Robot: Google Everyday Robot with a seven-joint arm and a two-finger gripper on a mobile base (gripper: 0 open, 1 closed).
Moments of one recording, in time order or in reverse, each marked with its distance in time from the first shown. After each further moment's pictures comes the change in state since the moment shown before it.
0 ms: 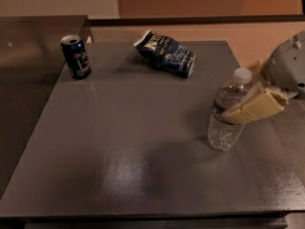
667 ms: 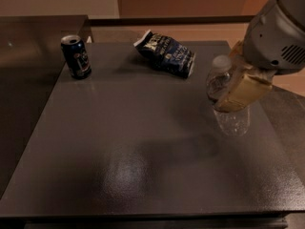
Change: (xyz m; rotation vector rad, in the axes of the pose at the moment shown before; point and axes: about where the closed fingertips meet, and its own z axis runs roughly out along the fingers) arm -0.031 -0.003 -0.008 0.079 0.322 -0.100
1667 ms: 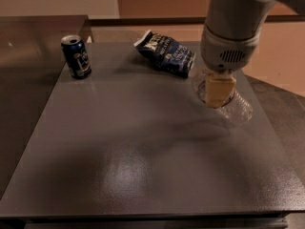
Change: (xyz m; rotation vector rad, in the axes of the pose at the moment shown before) arm 0.008 -0.040 0.051 -0.010 0.377 -0.090
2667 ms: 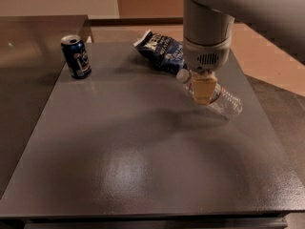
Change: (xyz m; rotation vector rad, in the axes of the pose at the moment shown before) arm -0.022 -0.026 0.029 0.004 0.086 -0.028
